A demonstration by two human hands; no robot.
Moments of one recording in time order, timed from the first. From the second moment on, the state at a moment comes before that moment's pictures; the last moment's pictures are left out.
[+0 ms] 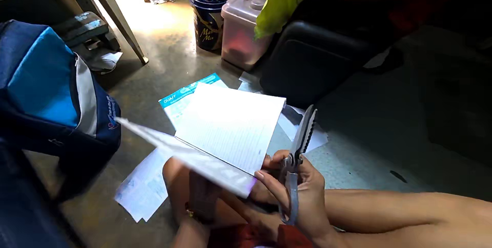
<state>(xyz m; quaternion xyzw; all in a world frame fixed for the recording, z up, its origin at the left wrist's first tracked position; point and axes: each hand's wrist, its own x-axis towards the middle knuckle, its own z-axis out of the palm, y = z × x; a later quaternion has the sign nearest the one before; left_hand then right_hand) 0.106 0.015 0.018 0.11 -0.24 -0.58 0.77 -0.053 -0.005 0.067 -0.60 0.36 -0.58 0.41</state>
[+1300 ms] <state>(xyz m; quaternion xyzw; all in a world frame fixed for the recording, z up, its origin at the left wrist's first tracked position) 0.113 0.005 0.064 0.37 -0.34 -0.31 0.81 -0.051 -0.025 0.010 -0.37 0.46 -0.56 0.58</state>
